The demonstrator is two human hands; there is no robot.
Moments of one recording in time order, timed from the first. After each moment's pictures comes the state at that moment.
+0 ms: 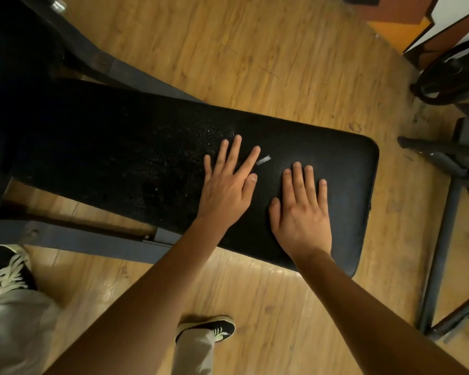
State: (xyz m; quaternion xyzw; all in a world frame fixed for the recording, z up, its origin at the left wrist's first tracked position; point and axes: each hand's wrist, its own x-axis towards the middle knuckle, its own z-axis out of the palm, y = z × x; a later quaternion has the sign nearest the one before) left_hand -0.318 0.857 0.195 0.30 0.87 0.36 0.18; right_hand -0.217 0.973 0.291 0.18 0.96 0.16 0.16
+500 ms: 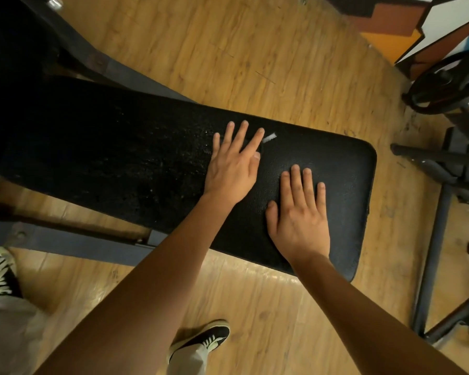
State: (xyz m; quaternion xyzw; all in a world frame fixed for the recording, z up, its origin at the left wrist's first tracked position) left_hand -0.353 0.890 0.192 0.30 0.87 0.36 0.16; right_hand -0.216 0.972 0.289 0.18 0.96 0.17 0.14
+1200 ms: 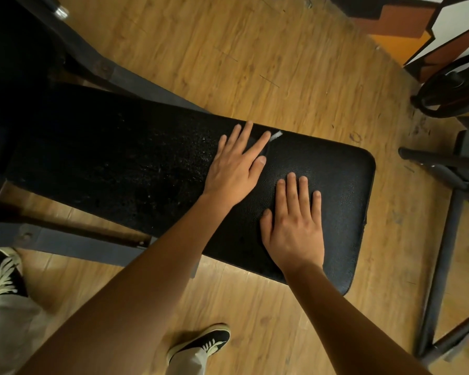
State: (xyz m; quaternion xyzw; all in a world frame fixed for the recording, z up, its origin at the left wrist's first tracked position) left_hand -0.365 0.900 0.198 0.32 0.85 0.37 0.16; right_hand -0.215 0.974 0.286 0.18 0.96 0.16 0.13
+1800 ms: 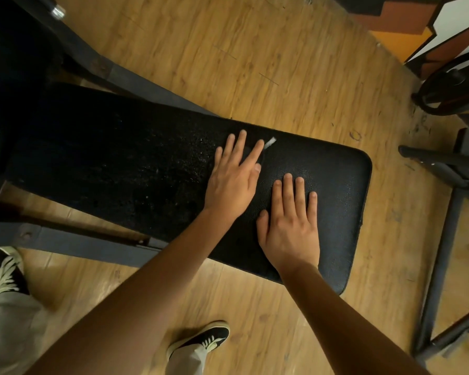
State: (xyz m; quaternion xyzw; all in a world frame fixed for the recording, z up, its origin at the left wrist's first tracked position) left_hand -0.340 0.900 0.204 0.28 0.87 0.38 0.16; right_hand -0.217 0.975 0.287 0.18 0.96 0.16 0.15
